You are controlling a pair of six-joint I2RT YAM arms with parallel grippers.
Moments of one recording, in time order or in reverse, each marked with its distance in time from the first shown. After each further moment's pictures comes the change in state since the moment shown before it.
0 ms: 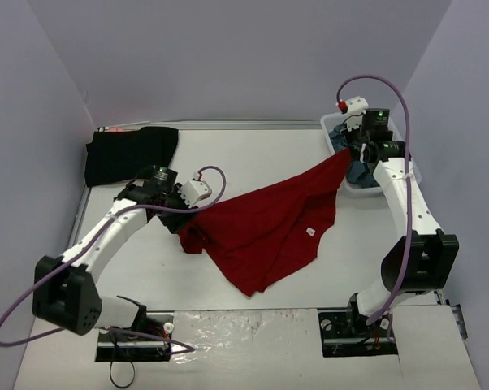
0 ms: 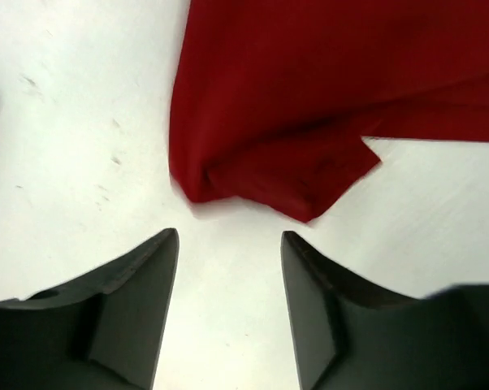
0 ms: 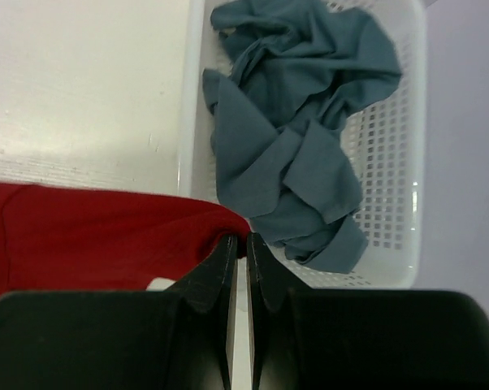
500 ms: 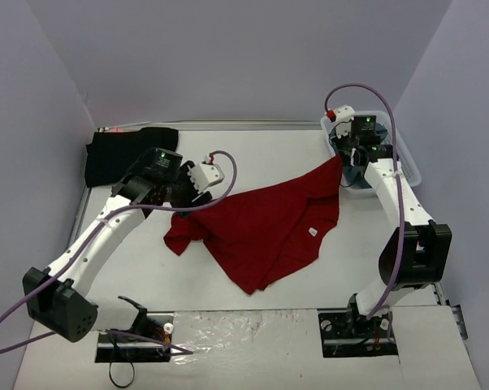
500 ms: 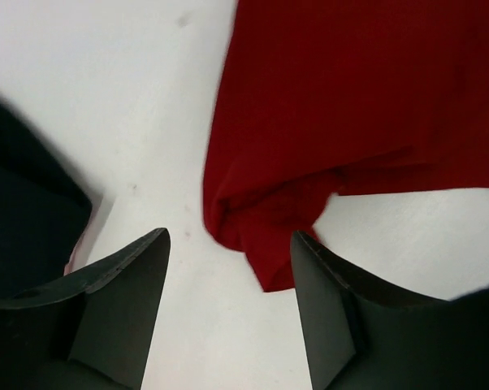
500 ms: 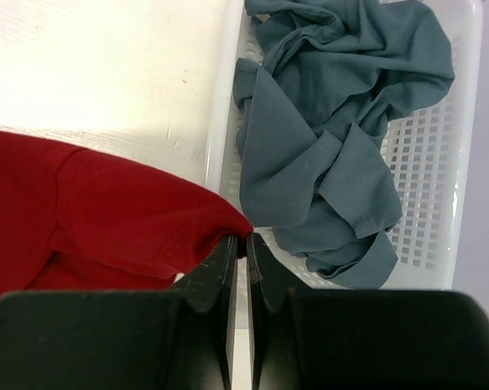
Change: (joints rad) left arm -0.068 0.065 0.182 0.030 -0.035 0.034; right arm 0.038 0.076 -0.069 0.065 0.000 -0.023
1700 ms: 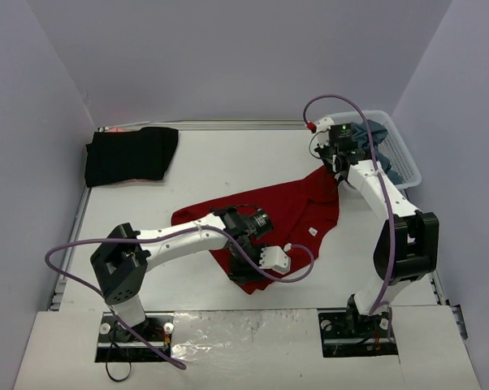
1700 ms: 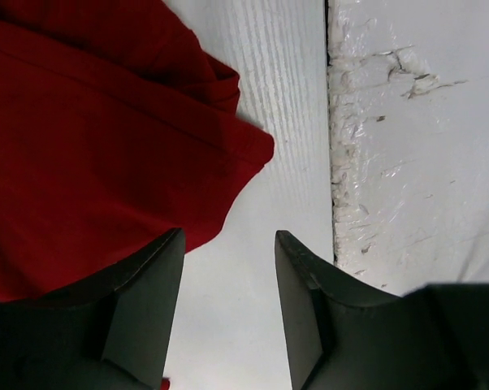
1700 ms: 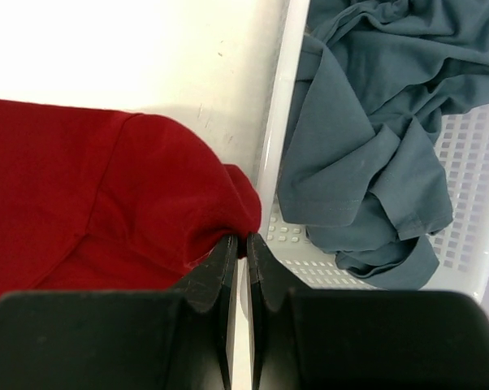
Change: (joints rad) left arm -0.627 0.369 0.051 -0.197 0.221 0.016; right arm 0.115 0.052 -0.060 0.018 0.116 0.012
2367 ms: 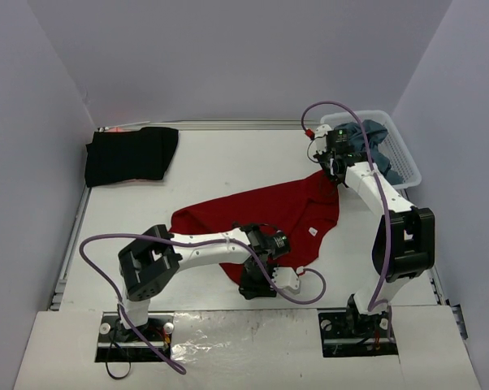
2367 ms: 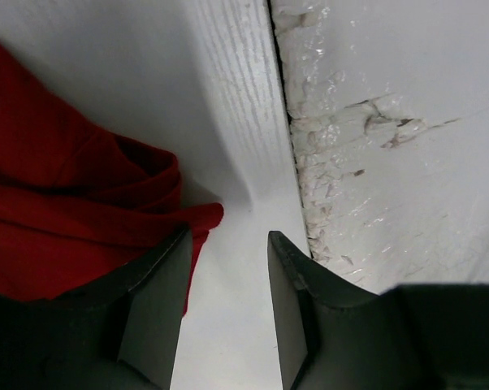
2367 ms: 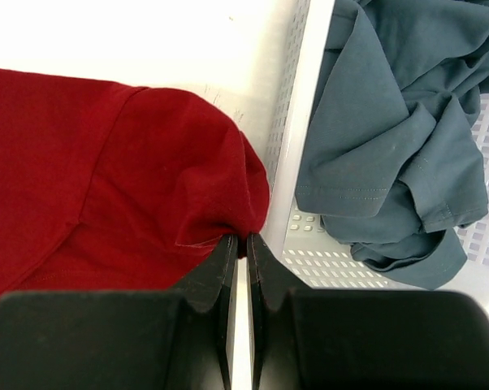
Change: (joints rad) left arm -0.121 0.171 0.037 0.025 0.000 -0.032; right arm 0.000 0.030 -0.046 0.011 0.016 -0.001
